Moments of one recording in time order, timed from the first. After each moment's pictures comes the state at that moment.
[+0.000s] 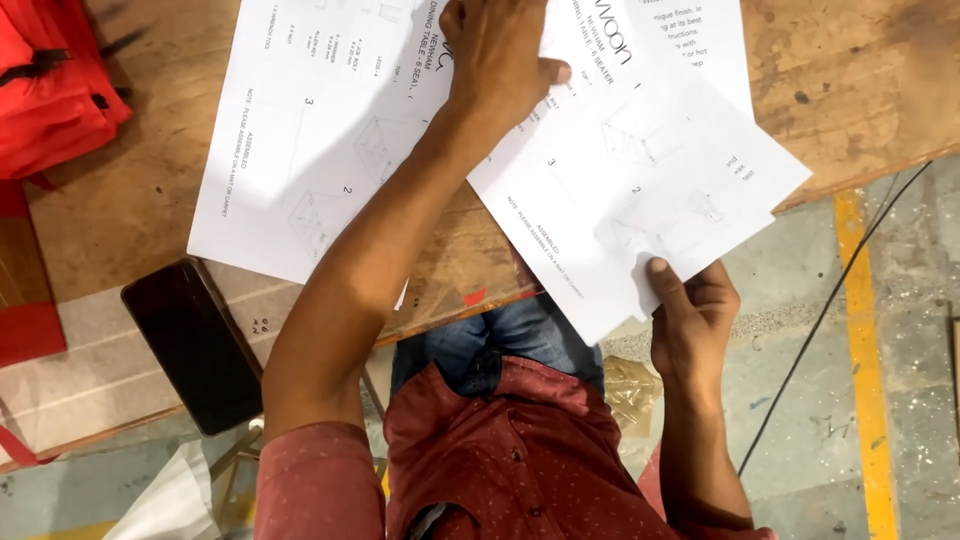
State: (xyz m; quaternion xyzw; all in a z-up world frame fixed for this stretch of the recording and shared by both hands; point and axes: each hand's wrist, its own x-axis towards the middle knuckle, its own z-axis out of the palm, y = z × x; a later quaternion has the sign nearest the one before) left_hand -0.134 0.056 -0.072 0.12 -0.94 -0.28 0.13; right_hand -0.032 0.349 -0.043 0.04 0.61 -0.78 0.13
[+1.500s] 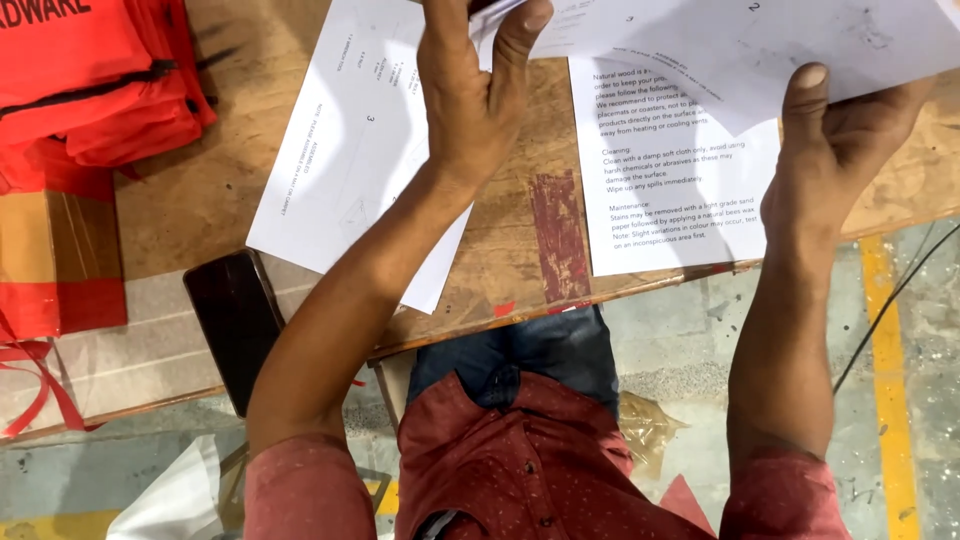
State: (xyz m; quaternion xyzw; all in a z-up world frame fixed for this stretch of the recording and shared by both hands) left_hand -0.081 0.024 -0.010 -0.04 -0.73 -0.45 0.51; right_hand -0.217 0.321 -0.048 -0.36 0.67 -0.65 -0.05
